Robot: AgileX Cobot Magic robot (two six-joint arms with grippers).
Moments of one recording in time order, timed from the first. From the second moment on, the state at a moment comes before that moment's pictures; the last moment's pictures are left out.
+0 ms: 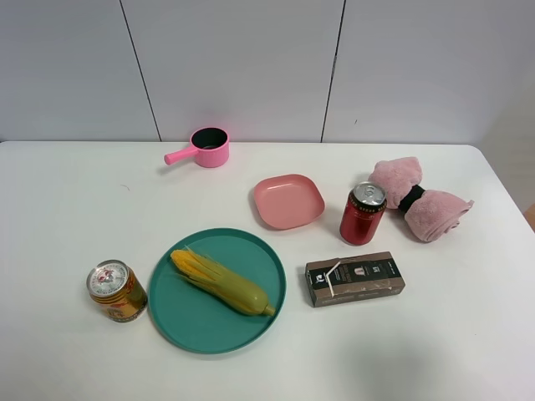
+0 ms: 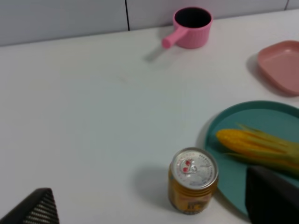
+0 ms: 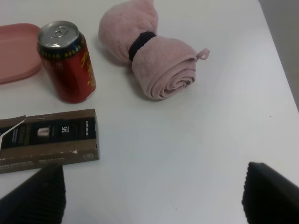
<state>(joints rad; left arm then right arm) 0.08 0.17 -0.69 -0.13 1.09 0.16 -0.01 0.00 -0.50 0.02 1.06 0.00</state>
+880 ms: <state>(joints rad) -0.03 -0.01 -0.51 -0.02 1.06 0.02 -0.01 0.00 -0.50 0.02 1.06 0.00</state>
